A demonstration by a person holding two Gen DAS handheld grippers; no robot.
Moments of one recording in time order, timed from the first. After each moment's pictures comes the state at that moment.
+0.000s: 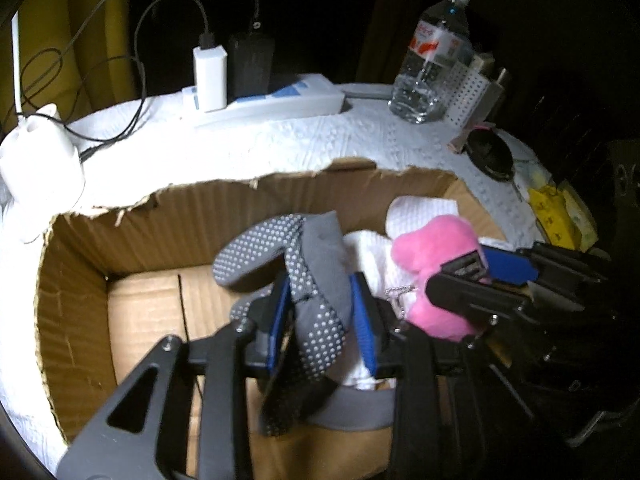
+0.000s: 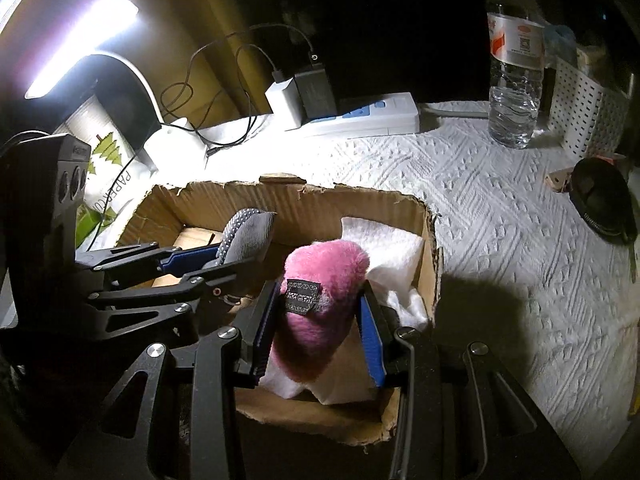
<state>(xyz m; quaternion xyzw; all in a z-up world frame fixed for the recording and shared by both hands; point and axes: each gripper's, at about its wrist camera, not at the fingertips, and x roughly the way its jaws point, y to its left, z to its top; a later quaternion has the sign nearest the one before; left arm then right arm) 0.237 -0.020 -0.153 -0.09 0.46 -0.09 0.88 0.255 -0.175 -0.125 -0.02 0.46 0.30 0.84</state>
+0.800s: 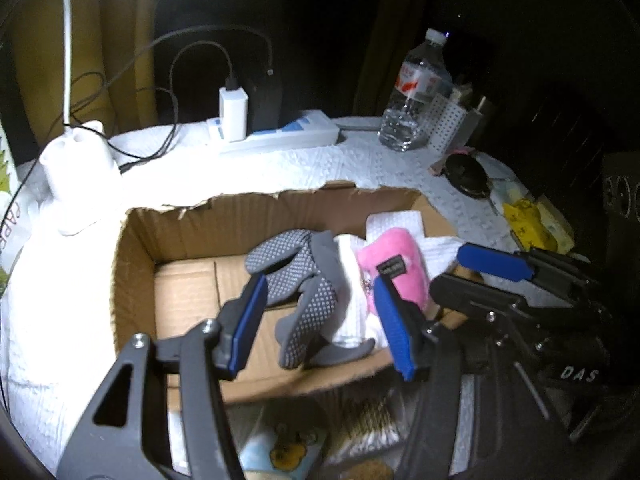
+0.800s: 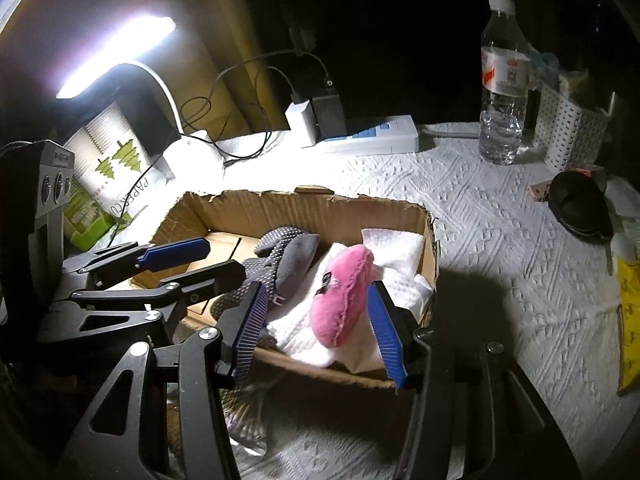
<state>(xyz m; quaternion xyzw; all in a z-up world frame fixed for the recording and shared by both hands) 0.180 -0.005 -0.105 -0.10 0.42 -0.08 0.90 0.212 -0.177 -0.091 -0.03 0.43 0.29 0.86</state>
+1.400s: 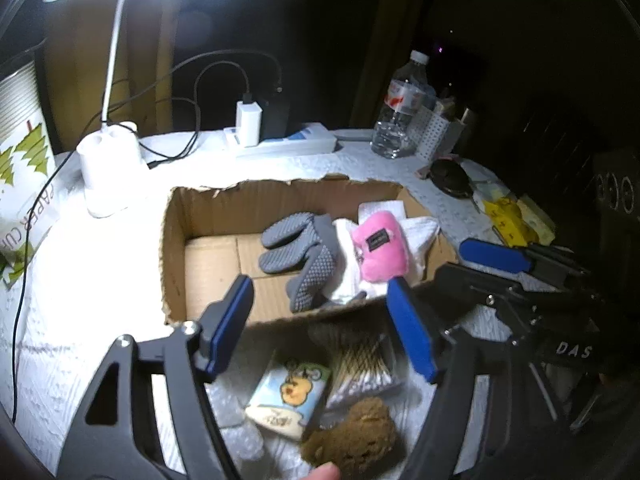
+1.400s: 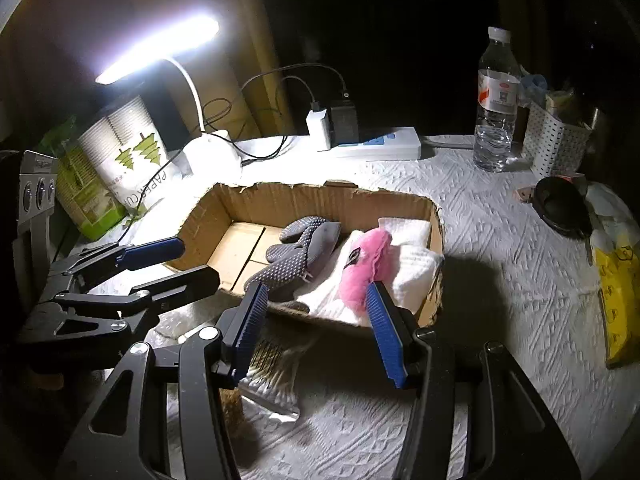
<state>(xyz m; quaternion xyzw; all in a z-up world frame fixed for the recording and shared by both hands) 0.120 0.007 -0.087 -0.11 0.39 -0.08 0.91 0.162 -0.172 -0.074 -0.04 0.41 0.28 0.87</state>
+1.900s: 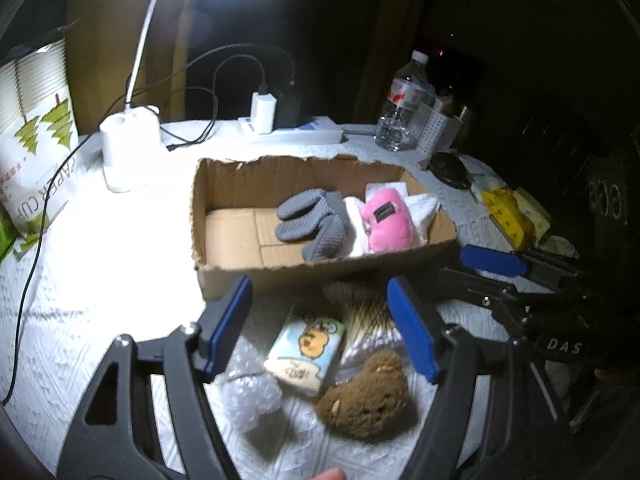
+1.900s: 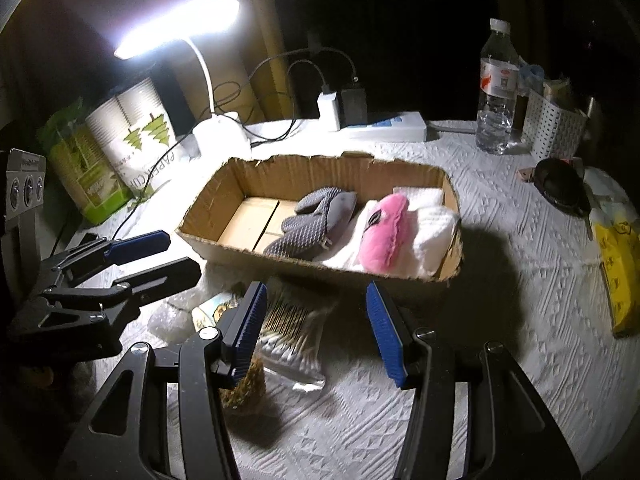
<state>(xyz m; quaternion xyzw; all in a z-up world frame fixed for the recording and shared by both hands) 0.080 0.022 -0.098 -0.11 0.38 -0.08 0.91 0.129 -0.163 -0.088 -0.05 0.42 0.27 0.86</state>
